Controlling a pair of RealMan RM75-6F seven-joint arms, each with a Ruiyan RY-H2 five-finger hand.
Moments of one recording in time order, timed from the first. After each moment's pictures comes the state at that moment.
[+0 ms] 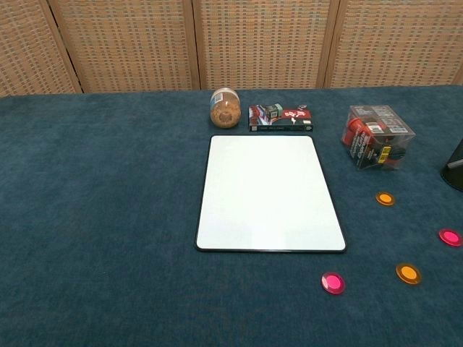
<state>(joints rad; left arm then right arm) 0.07 -0.99 0.06 -1.73 1.67 1.65 -0.04 0.00 -1.09 0.07 -1.75 -1.56 1.60 -0.21</state>
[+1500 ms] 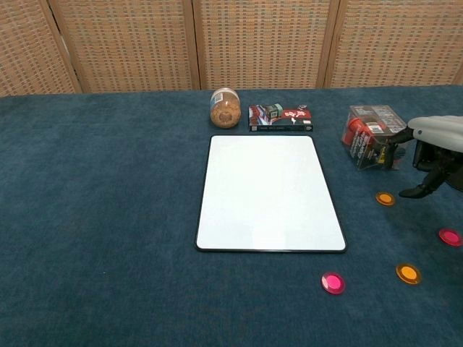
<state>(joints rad) 0.00 -1.01 0.02 -1.77 1.54 1.49 0.04 0.56 -1.45 0.23 -1.50 -0.97 0.93 -0.46</state>
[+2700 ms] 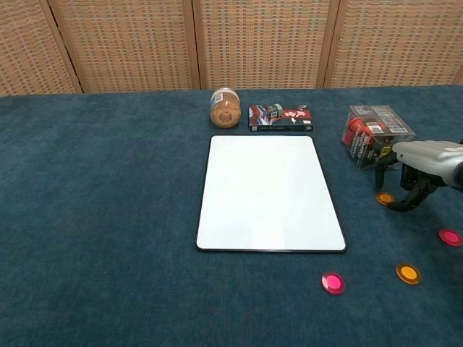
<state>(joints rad) -0.02 -1.00 0.03 -1.78 1.52 1.47 0.04 0.63 -1.58 0.17 -1.32 -0.88 0.92 -0.46</state>
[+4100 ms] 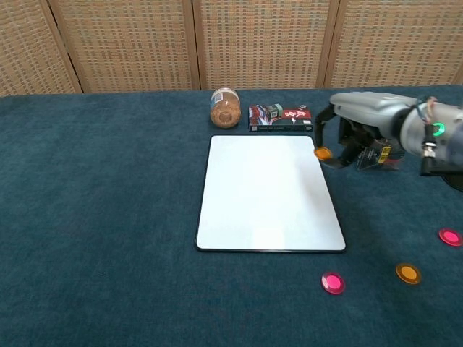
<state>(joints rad) -0.03 -0.99 0.03 -1.79 1.52 1.46 0.02 0.78 -1.57 0.29 -1.54 -0.83 0.97 -0.60</state>
